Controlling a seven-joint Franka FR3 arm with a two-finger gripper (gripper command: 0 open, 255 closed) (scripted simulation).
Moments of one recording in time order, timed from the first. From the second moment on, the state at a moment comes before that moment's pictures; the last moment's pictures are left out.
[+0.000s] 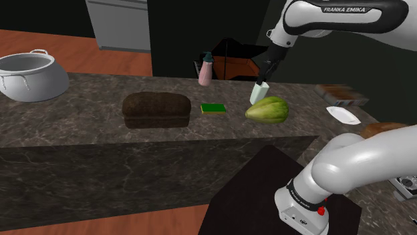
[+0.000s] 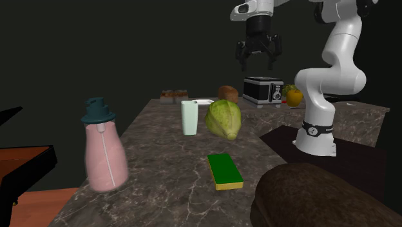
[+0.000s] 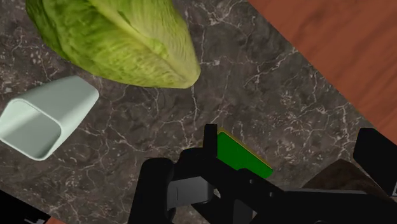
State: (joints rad) arm -0.10 -0.52 -0.22 -2.30 -0.03 1.80 -0.38
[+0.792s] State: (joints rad) arm -0.15 -0.18 -0.40 -2.13 -0.01 1.96 -0.60
